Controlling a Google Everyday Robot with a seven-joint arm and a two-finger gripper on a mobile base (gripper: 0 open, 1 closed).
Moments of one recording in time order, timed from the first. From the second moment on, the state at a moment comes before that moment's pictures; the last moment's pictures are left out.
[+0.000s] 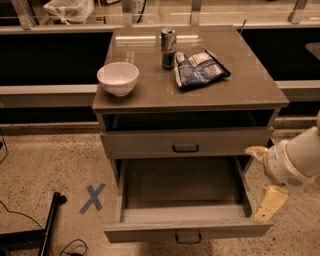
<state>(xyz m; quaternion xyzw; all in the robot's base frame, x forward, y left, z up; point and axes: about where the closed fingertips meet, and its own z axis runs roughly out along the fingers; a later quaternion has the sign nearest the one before) 0.413 -0.231 0.737 -0.61 0.76 0.11 0.18</state>
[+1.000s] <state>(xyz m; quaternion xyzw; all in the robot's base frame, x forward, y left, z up) 0.426 -0.243 0.714 -0.64 0.71 0.13 0.27</state>
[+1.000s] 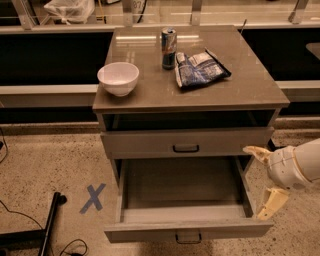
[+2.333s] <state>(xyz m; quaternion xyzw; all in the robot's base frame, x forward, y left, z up) 0.419 -0.219 0.561 -0.75 0.59 0.10 0.28</state>
